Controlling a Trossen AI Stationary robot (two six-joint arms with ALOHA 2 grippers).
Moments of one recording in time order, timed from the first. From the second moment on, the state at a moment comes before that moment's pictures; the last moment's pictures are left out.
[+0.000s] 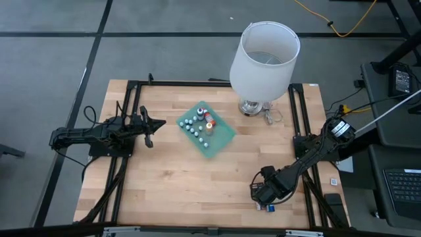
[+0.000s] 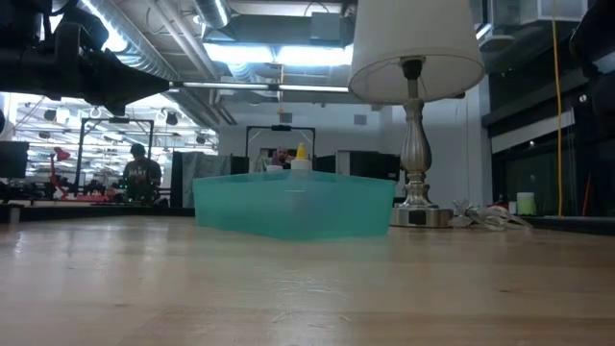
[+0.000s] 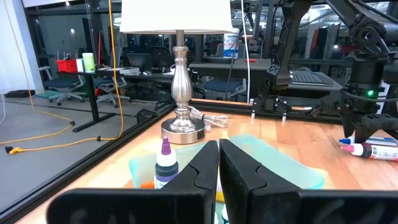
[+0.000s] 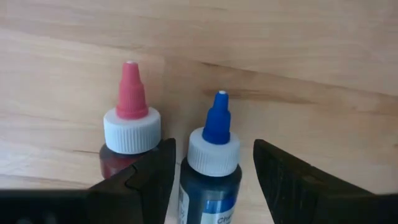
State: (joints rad) left arm 0.08 0.00 0.01 0.05 -0.24 -0.01; right arm 0.73 1.73 1.02 -0.81 -0.09 2.14
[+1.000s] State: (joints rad) left arm 0.08 0.00 0.01 0.05 -0.24 -0.01; right arm 0.73 1.76 1.03 -0.77 -0.08 2.17
